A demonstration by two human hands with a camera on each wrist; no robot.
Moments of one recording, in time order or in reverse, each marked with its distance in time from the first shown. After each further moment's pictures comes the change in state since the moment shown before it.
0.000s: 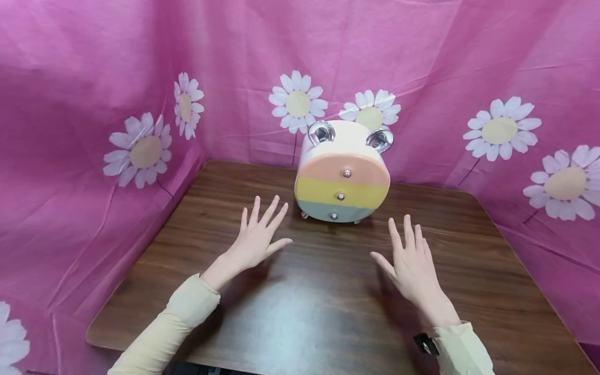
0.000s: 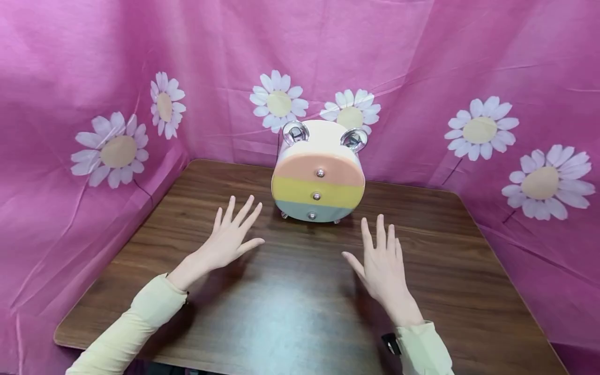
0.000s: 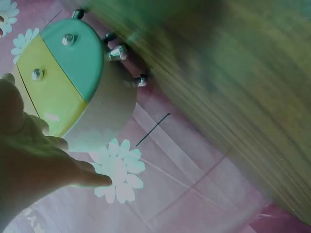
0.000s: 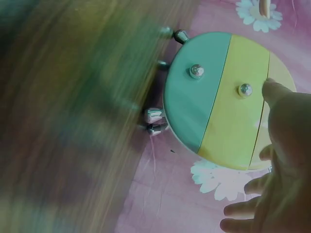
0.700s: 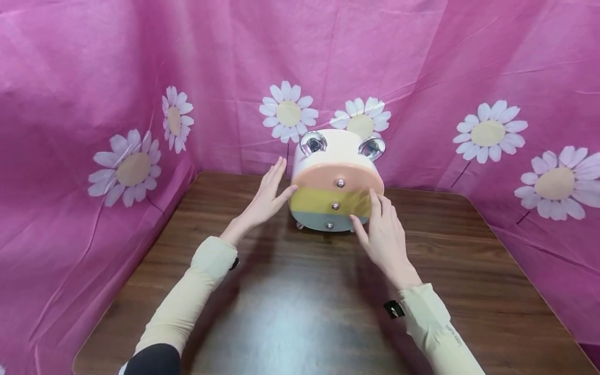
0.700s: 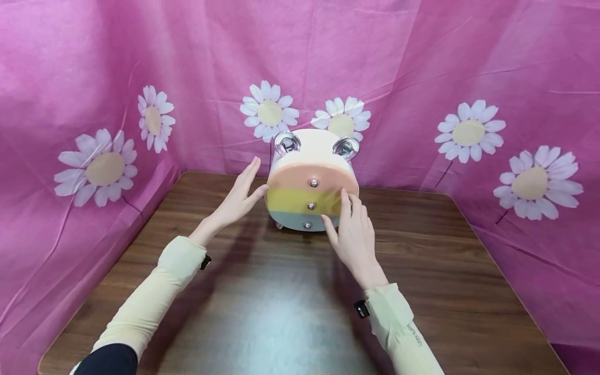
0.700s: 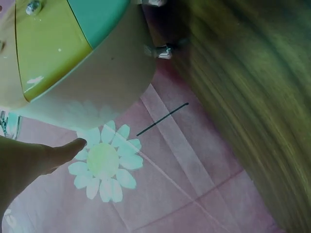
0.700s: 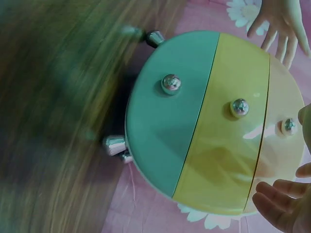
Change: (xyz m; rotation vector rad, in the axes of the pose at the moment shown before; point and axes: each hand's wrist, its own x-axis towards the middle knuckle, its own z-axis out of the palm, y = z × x) left_hand 0.111 -0.015 -0.029 -0.588 0.088 0.048; right_hand 0.079 -0.035 0.010 0.104 0.386 -0.070
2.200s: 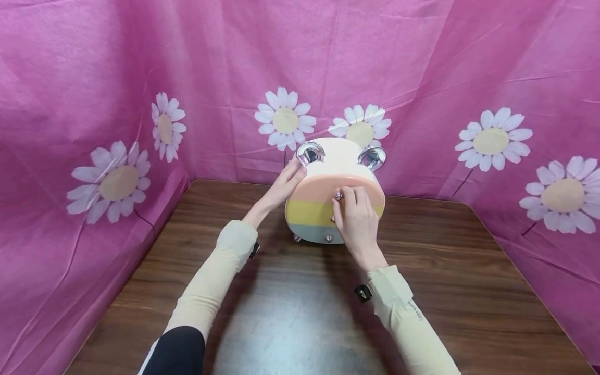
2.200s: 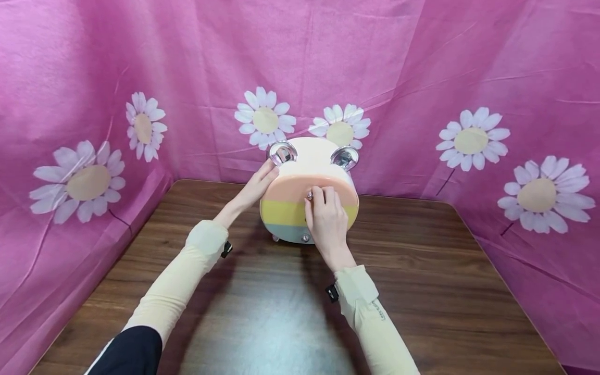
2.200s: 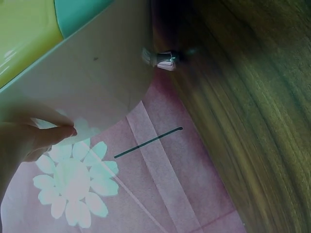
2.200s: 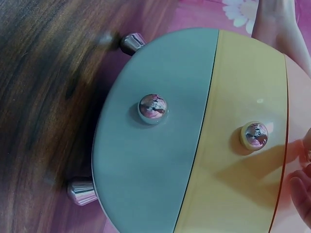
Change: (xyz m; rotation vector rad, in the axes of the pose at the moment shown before) left_hand 0.075 0.006 0.008 -0.430 -0.081 0.058; right_hand 0.058 -0.020 0.057 0.027 0.266 -0.106
